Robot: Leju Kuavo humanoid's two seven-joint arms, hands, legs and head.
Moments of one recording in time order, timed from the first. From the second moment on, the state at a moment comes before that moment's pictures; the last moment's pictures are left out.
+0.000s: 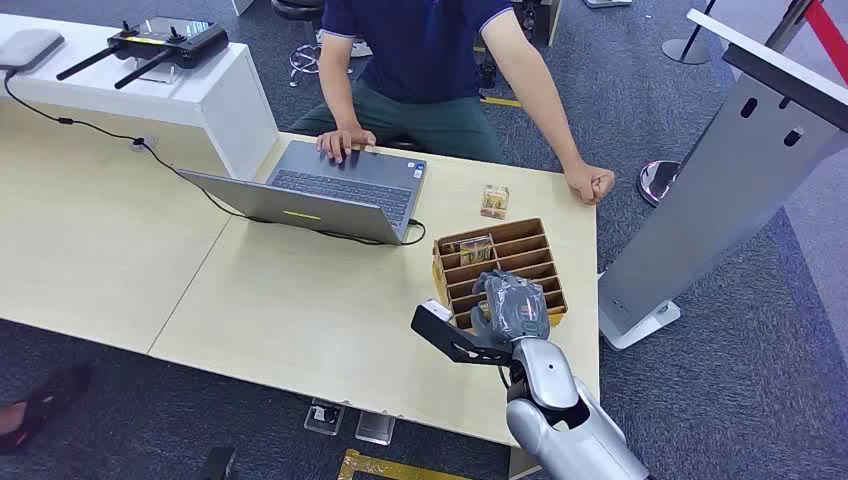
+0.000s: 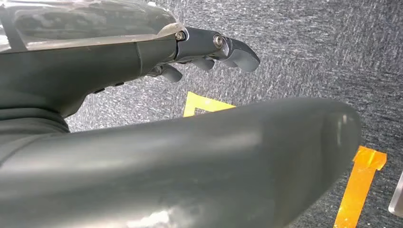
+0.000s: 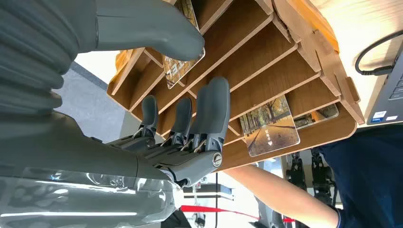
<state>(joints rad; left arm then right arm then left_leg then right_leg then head) -0.11 0.12 -0.88 -0.20 1.16 0.23 -0.02 -0.56 0.06 0.85 -0.89 0.95 -0.12 0.36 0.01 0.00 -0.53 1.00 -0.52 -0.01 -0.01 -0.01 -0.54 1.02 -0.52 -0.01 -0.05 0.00</state>
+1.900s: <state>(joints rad) -0.11 0.12 -0.88 -0.20 1.16 0.23 -0.02 -0.56 0.06 0.85 -0.87 0.95 -0.12 0.35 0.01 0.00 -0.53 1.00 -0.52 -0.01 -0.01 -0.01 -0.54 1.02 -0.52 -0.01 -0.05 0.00</state>
